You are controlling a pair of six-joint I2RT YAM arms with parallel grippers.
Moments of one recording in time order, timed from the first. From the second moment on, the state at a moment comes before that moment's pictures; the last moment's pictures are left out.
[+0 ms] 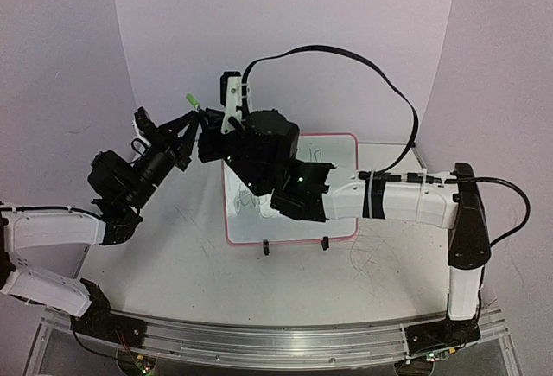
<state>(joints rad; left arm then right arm) -0.71 1.20 0.59 1.11 0.00 -1.26 1.21 2.02 1.78 0.42 0.52 0.17</state>
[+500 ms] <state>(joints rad) -0.78 1.13 0.52 1.08 0.09 -1.10 1.16 1.87 1.48 0.57 0.40 0.17</state>
